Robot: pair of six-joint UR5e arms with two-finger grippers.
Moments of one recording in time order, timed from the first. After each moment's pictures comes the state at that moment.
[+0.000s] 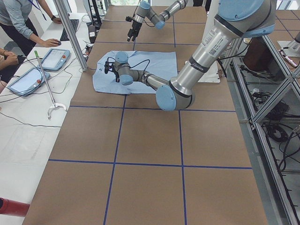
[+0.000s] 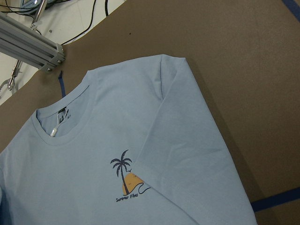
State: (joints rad) left arm -0.81 -2.33 -1.11 -2.41 -1.99 -1.25; right arm 0.79 -1.16 1.58 -0.81 1.84 1.62
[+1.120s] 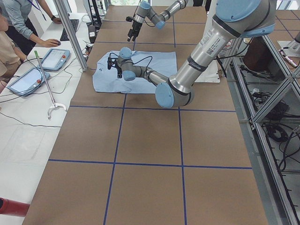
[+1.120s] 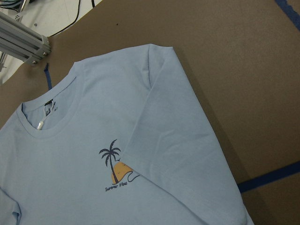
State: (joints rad) left arm -0.74 -2.24 -1.32 -2.41 -1.93 -1.39; right arm 0.75 -1.17 1.67 -0.97 1.84 1.63
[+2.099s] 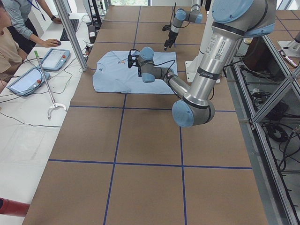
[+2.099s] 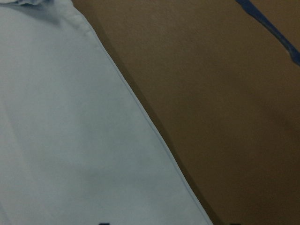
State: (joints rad) left arm -0.67 -2.02 -1.64 -2.41 -1.95 -1.46; right arm 0.13 -1.51 2.12 -1.33 1.38 2.10
